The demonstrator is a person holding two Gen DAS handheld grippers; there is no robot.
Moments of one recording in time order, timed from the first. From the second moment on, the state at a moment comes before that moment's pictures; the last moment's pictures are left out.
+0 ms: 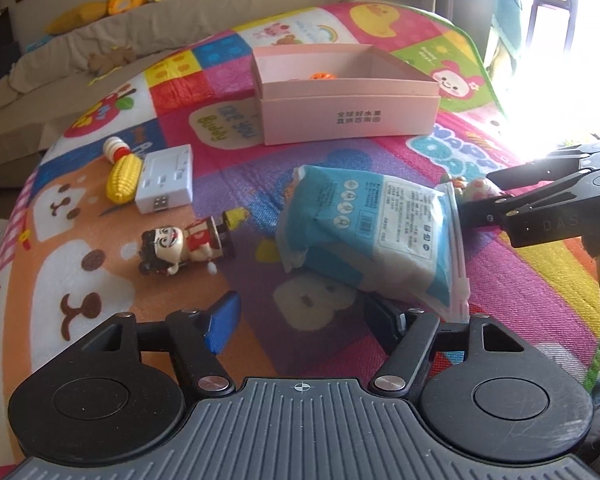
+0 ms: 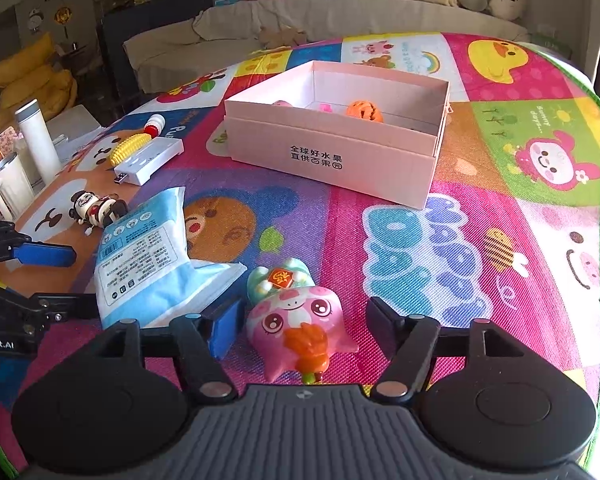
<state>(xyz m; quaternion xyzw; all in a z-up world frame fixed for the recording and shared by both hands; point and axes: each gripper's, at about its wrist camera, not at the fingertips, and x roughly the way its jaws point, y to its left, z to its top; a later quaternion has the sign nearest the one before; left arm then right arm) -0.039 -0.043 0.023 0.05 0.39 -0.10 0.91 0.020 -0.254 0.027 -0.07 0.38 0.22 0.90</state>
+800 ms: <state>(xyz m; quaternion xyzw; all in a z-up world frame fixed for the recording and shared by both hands) -0.017 -0.013 0.052 -0.08 0.40 -0.04 0.91 -0.021 -0.219 0.046 -0.09 0.32 0.30 0.89</state>
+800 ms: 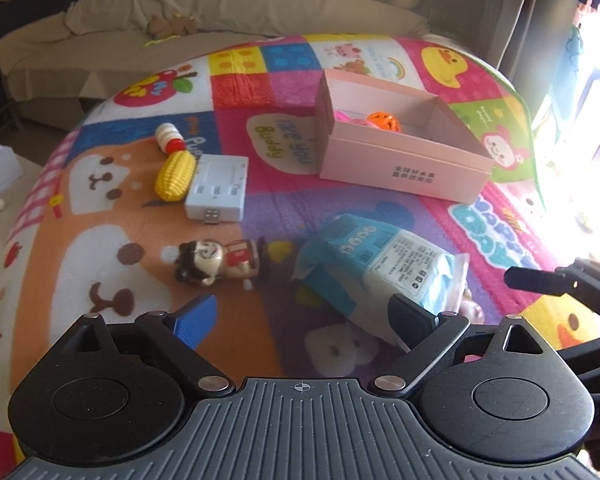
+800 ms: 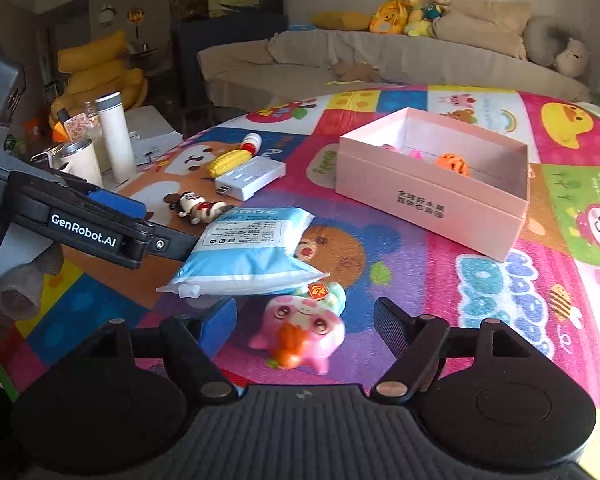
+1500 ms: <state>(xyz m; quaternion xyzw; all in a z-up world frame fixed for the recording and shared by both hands) -0.011 -0.032 0.055 -0.06 0.40 -0.06 0.91 -0.005 -0.214 0.019 -0.14 0.32 0.27 0.90</state>
